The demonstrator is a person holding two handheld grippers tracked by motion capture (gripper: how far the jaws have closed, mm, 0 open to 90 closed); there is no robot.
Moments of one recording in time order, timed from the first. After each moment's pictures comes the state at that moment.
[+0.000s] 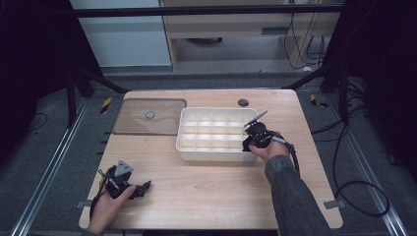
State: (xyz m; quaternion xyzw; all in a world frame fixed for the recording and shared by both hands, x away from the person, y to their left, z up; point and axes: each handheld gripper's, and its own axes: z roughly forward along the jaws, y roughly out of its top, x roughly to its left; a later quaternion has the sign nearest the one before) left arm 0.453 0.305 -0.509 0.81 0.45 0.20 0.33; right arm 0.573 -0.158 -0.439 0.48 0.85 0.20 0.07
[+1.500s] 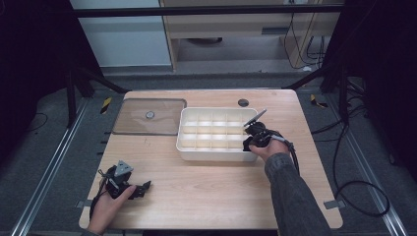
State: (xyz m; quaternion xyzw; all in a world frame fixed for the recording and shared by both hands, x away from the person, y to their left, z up) left arm 0.452 0.304 -0.509 0.81 0.45 0.20 0.33; right arm 0.578 -0.158 -0.440 0.48 0.86 0.18 0.05
